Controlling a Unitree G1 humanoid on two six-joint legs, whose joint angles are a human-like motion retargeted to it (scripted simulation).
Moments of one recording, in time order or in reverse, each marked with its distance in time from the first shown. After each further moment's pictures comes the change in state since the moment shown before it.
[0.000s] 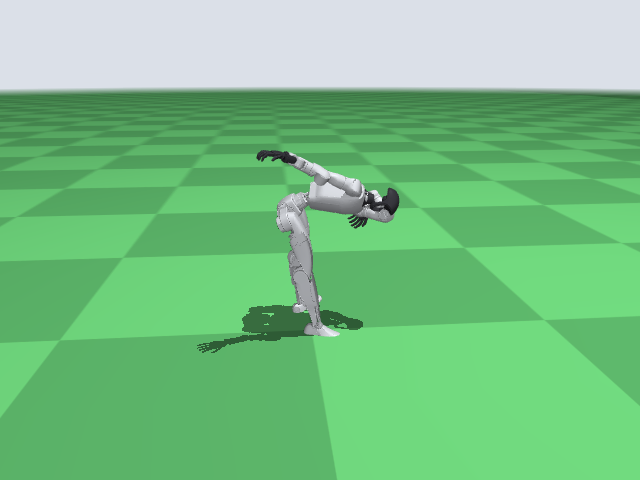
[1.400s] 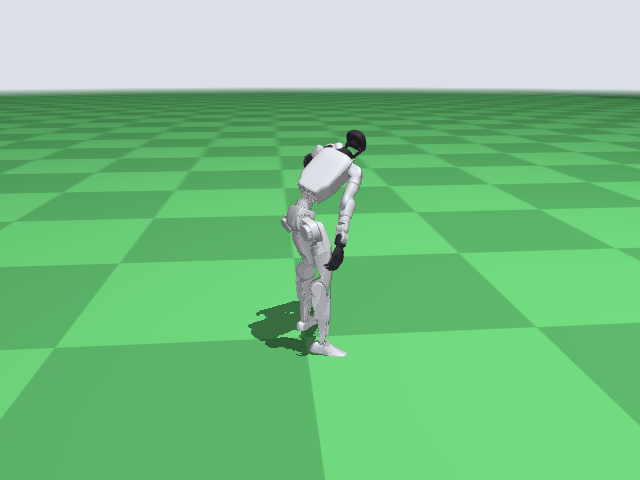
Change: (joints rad) left arm 0.663 0.098 0.022 0.000 0.190 0.000 -0.052; right arm -0.148 0.194 -0.113 -0.336 -0.810 0.296 -0.058; waist 1.134 0.541 0.000; left_leg 0.379 -0.066 -0.525 0.299 -0.158 0.100; right_leg 0.846 -0.126 -0.521 0.077 -0.117 0.004
